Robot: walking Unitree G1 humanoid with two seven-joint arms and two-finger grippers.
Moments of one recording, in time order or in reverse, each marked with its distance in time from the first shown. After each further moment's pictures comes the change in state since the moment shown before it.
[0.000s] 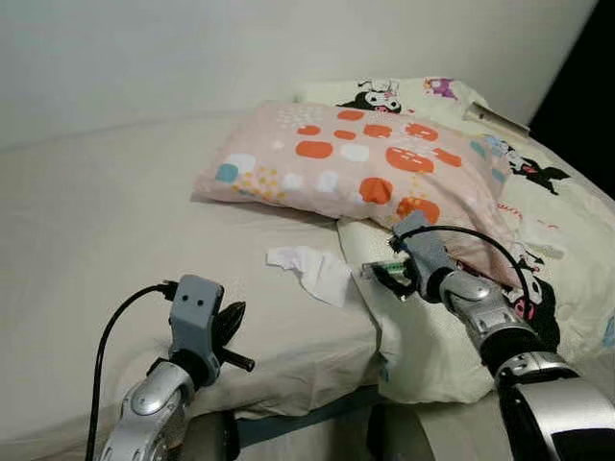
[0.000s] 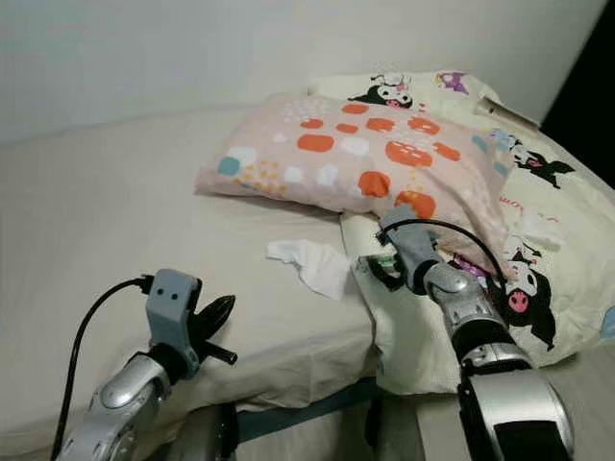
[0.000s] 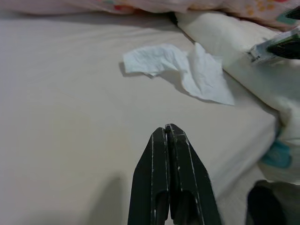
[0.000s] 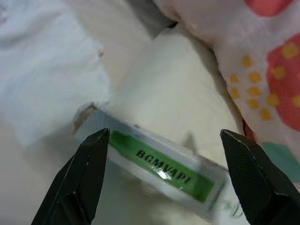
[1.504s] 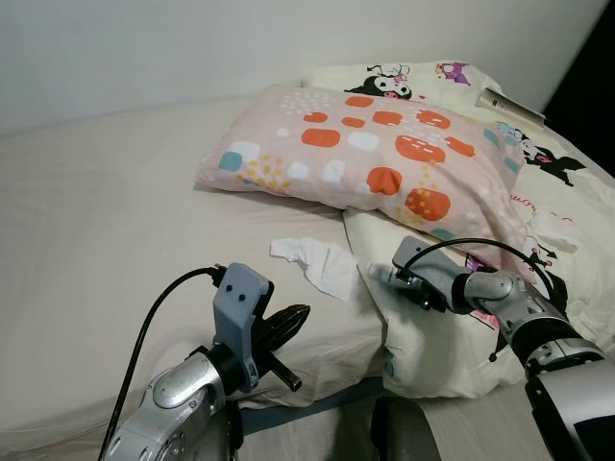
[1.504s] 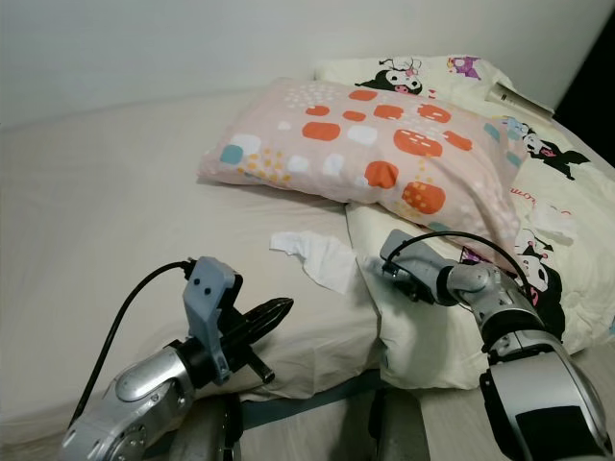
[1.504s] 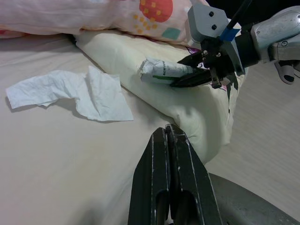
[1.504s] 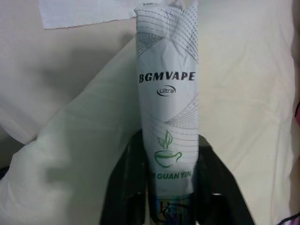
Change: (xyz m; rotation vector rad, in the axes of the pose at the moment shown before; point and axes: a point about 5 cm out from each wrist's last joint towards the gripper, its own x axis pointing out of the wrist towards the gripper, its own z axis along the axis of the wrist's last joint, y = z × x) left arm 0.003 -0.055 0.038 -0.019 -0.049 -0.362; right arm -0.015 -0.010 -0.019 -0.239 0.184 0.168
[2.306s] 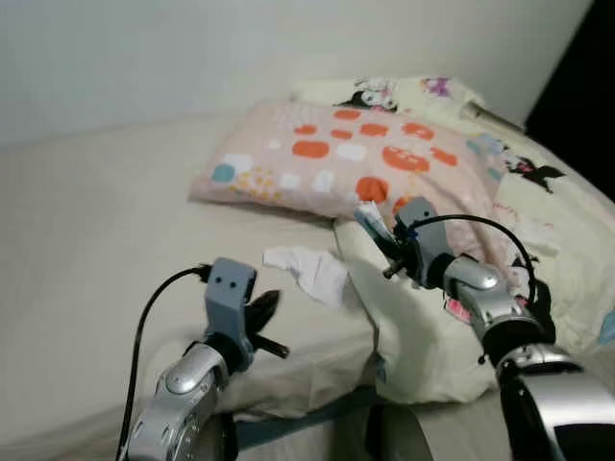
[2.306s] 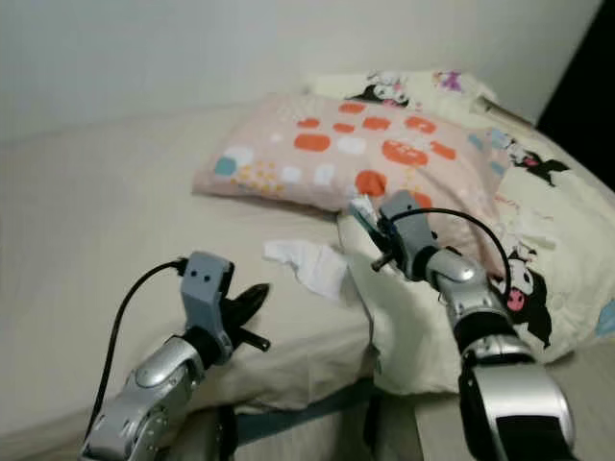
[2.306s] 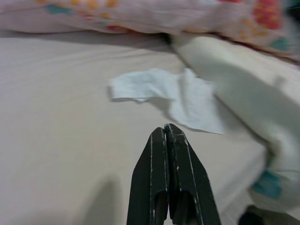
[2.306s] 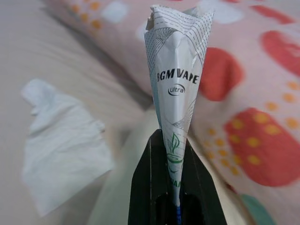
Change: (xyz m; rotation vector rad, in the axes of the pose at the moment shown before) left arm 0.007 0.050 -0.027 -0.009 0.031 0.433; right arm 0.006 -0.006 0.046 0.373 -0.454 -0.236
